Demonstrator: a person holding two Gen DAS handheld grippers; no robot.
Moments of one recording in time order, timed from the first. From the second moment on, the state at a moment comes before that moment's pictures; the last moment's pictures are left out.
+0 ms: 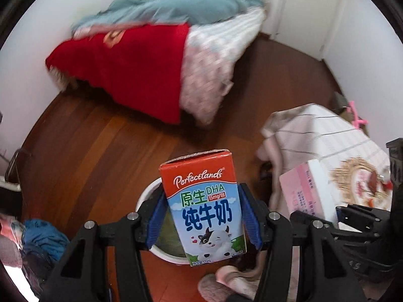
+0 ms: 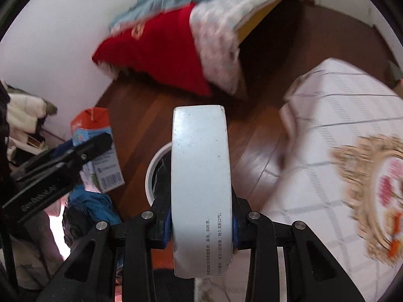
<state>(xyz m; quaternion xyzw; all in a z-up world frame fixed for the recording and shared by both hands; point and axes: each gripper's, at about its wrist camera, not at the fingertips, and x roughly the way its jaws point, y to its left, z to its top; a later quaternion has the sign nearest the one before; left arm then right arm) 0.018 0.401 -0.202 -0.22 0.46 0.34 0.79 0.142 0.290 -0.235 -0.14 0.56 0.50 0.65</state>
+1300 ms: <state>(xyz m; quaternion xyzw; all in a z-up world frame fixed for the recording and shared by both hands) -0.065 0.427 -0.270 -0.29 0.48 0.43 0.71 0.109 0.370 -0.323 -0.30 0.55 0.43 0.65</state>
